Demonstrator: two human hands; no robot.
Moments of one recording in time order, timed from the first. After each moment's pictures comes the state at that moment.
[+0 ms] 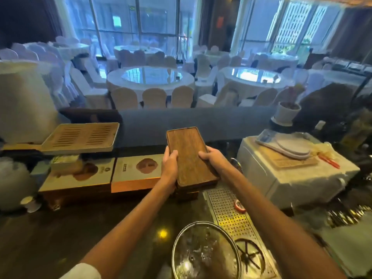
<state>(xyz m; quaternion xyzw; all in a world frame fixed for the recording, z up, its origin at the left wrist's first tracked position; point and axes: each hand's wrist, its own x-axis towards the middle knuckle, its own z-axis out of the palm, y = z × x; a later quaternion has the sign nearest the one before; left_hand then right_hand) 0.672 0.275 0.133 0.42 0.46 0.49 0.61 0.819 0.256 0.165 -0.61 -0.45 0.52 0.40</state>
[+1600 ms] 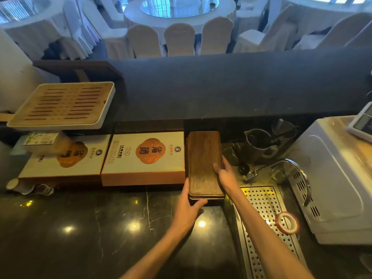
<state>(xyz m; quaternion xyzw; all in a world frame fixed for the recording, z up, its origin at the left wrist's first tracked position) 0.699 0.338 -0.109 0.46 0.57 0.34 0.59 0.853 0.431 -0.117 -0.65 -0.36 0.54 0.39</state>
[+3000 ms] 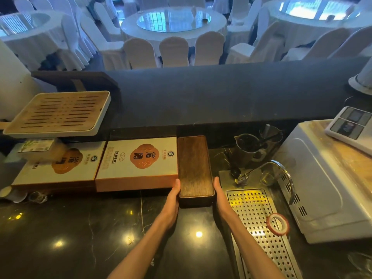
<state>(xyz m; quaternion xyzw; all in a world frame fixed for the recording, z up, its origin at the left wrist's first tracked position) 0.684 0.369 -0.123 0.31 0.52 0.37 0.71 0.859 0.372 -0.141 -0.61 -0.31 0.61 0.40</state>
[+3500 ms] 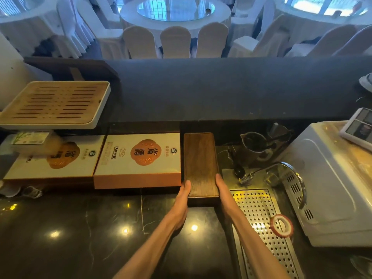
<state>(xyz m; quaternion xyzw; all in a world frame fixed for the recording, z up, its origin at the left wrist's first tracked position) 0.701 0.374 -0.135 0.28 0.53 0.35 0.72 0.861 0.387 -0.142 -0.60 -0.32 0.63 0.38</state>
